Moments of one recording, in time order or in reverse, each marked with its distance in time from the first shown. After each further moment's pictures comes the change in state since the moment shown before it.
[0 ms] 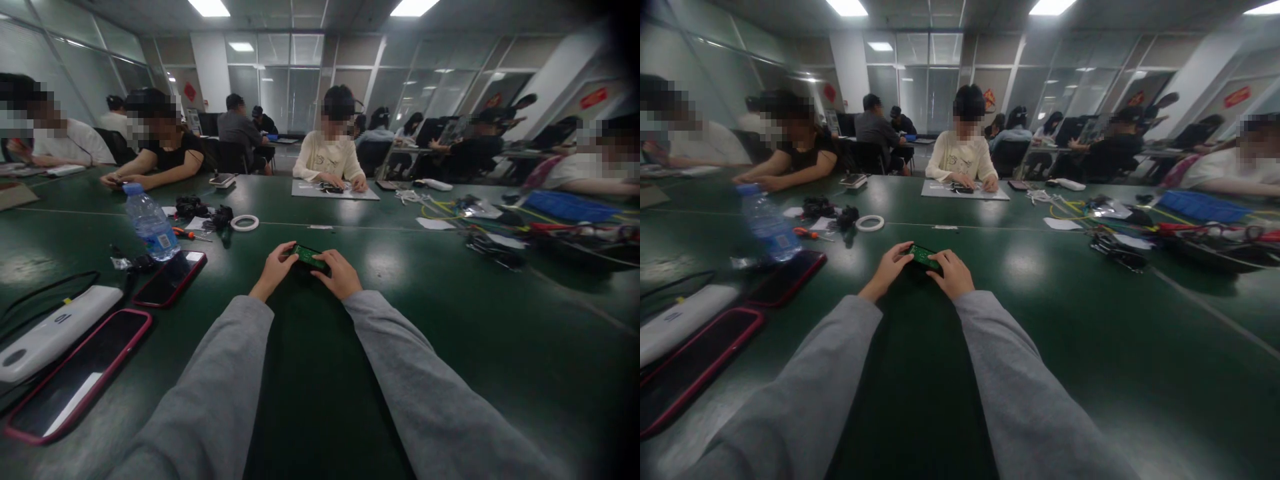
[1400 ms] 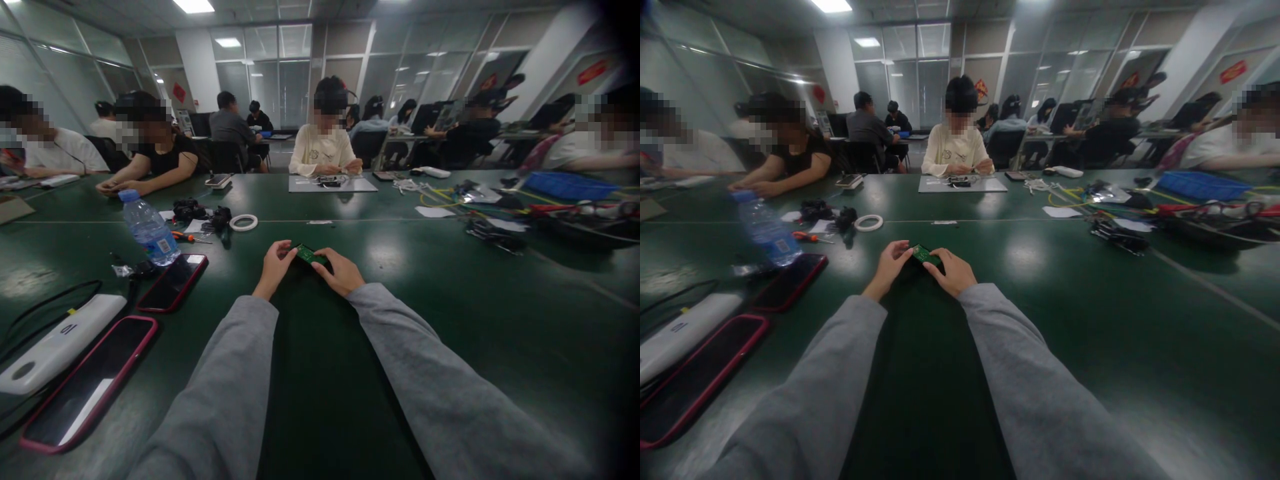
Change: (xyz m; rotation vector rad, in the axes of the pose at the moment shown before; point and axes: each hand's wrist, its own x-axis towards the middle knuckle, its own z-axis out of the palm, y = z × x) left_hand 0.005 -0.019 -0.005 0.080 0.093 0.031; right_hand -0.002 -0.009 -0.004 0.103 -0.067 0.111
